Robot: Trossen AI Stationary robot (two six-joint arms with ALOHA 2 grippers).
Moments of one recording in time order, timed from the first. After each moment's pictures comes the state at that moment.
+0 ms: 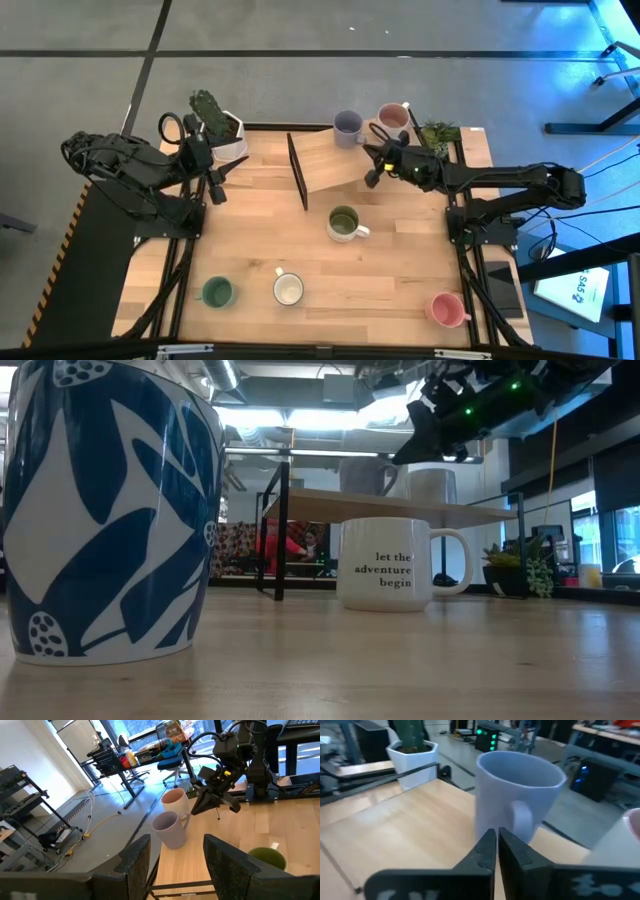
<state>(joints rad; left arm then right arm) -0.43 1.03 1.54 -0.87 -0.96 0.08 -0.23 1.18 0.66 0.24 0.41 0.04</state>
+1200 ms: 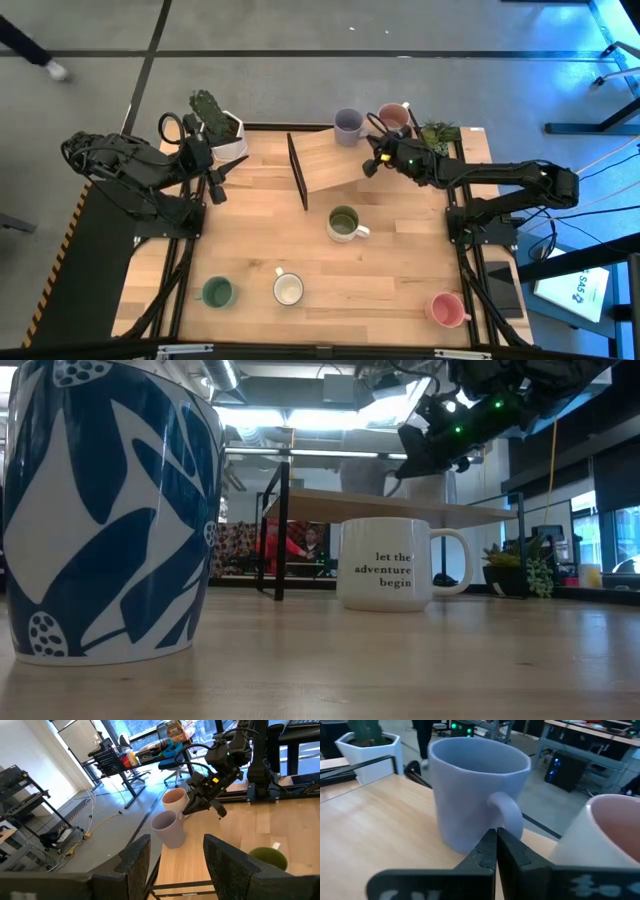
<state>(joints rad) -0.43 1.03 1.54 -0.87 -0.96 0.08 -0.33 1.24 0.66 0.29 0.48 0.03</state>
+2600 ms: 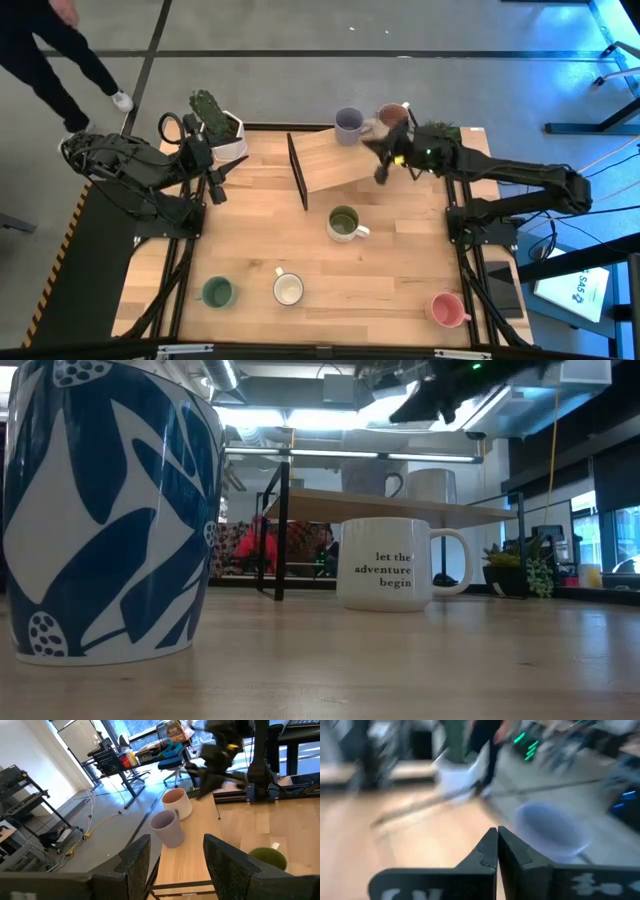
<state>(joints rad) -0.43 1.03 1.54 -0.87 -0.96 0.08 -0.25 1.09 0.89 -0.13 0.15 -0.12</state>
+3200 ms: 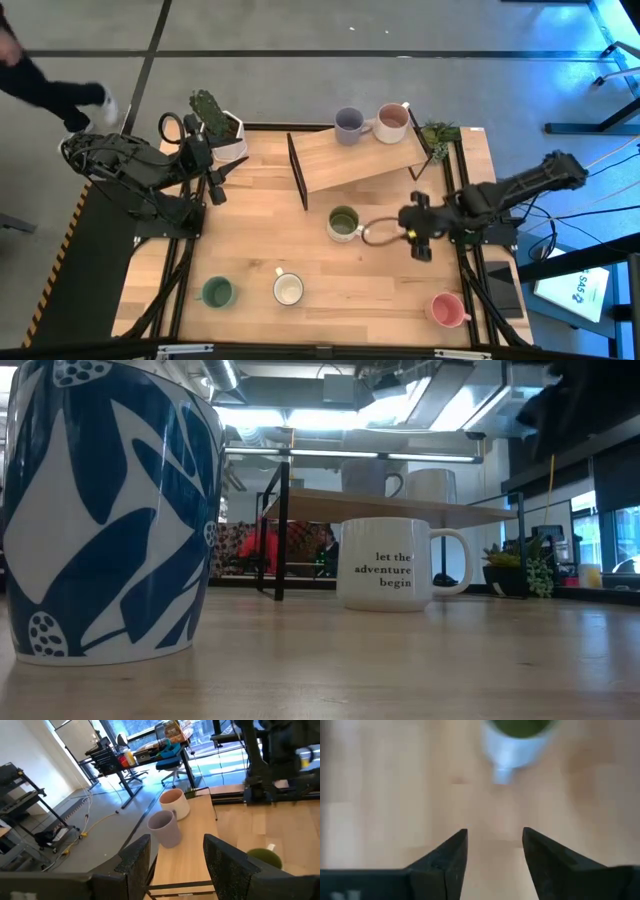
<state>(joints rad) -0.43 1.03 1.54 -0.87 -0.94 0.06 0.40 1.08 0.92 -0.88 0.13 0.47</state>
